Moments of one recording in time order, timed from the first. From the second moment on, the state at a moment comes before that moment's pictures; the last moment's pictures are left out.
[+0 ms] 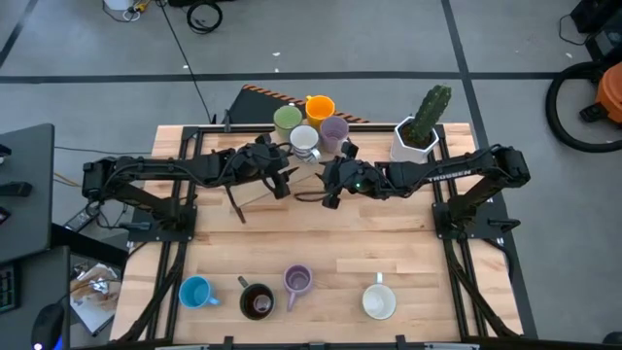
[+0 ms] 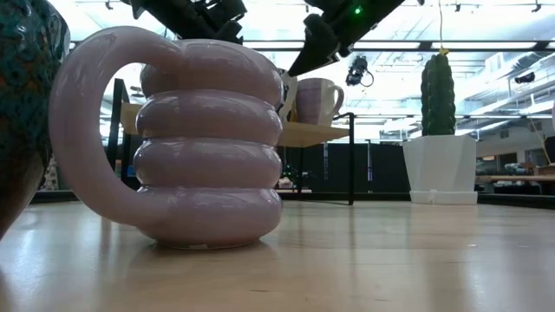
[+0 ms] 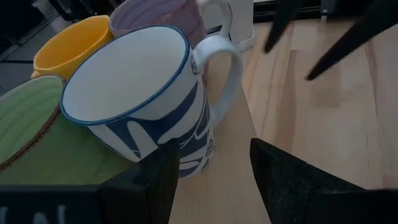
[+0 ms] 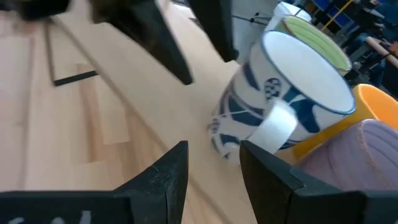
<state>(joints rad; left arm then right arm) 0.17 1.34 0.97 -0.13 -0.35 0.15 0.02 1.51 1.13 -0.16 0.55 -0.14</state>
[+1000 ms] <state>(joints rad) -0.43 1.28 0.97 -0.40 -0.10 -0.14 0.27 1.40 1.10 -0.53 0.48 0.18</state>
